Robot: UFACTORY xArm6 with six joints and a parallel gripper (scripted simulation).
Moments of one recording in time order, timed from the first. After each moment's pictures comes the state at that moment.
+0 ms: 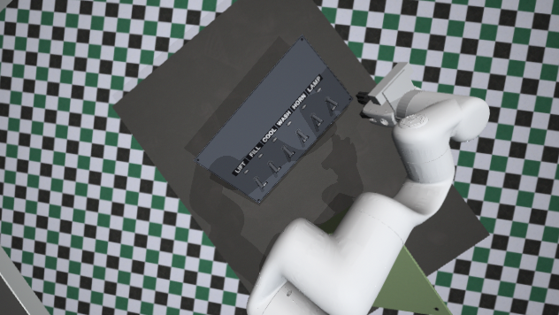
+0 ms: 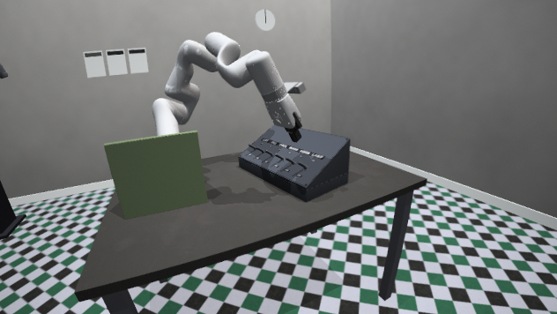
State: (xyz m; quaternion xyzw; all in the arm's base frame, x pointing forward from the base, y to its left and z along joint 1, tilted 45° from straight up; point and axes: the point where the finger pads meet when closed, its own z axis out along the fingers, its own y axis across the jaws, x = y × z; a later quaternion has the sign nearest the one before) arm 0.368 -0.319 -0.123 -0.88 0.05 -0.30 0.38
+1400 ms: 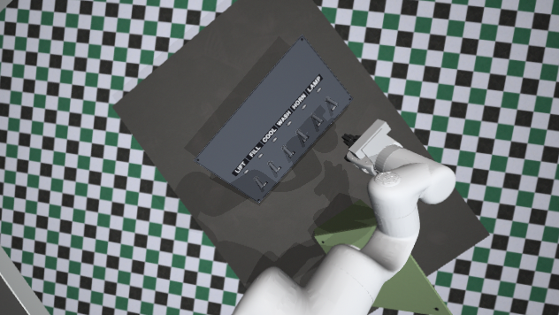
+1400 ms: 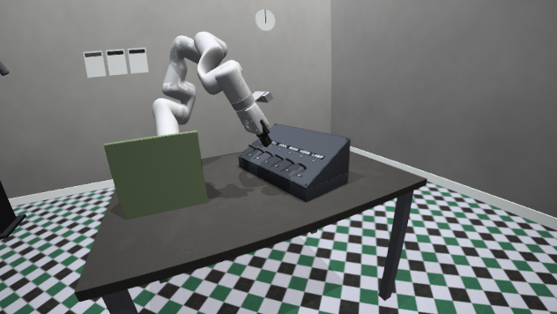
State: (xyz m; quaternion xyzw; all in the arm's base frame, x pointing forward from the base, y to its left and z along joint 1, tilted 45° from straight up) arm 0.307 -0.228 -0.078 -0.88 0.05 -0.30 0.38
